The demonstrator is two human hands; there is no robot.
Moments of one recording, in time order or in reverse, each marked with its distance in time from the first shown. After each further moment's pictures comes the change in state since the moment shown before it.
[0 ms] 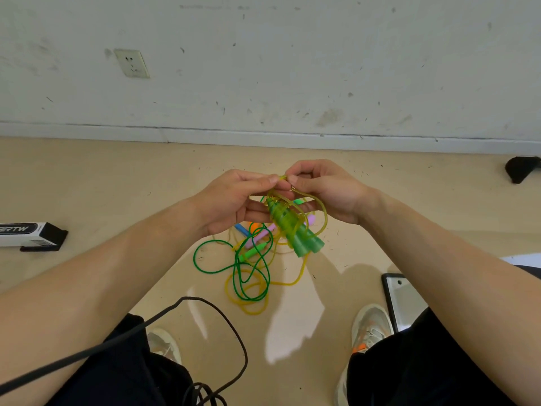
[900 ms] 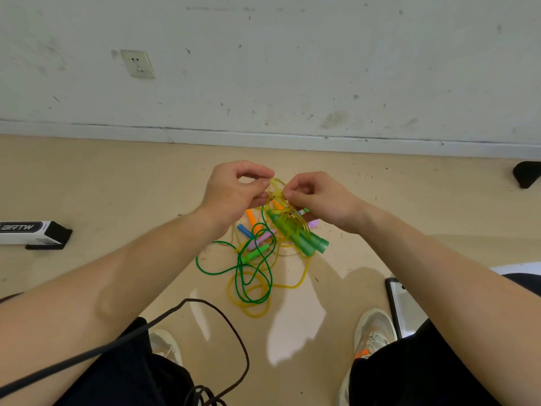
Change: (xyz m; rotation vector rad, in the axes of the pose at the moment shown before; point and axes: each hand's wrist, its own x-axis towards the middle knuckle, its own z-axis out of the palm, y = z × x) left_hand 0.007 -0.006 0.004 0.124 0.491 0.223; right_hand 0.007 0.014 0.007 -0.381 0.106 0.002
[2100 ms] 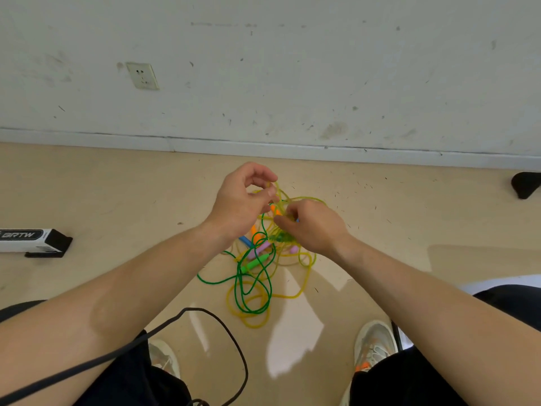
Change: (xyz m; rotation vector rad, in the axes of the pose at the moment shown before) left_hand -0.006 0.007 0.009 0.094 -0.003 0.104; right_hand 0.009 0.025 0.026 -0.755 0.213 0.026
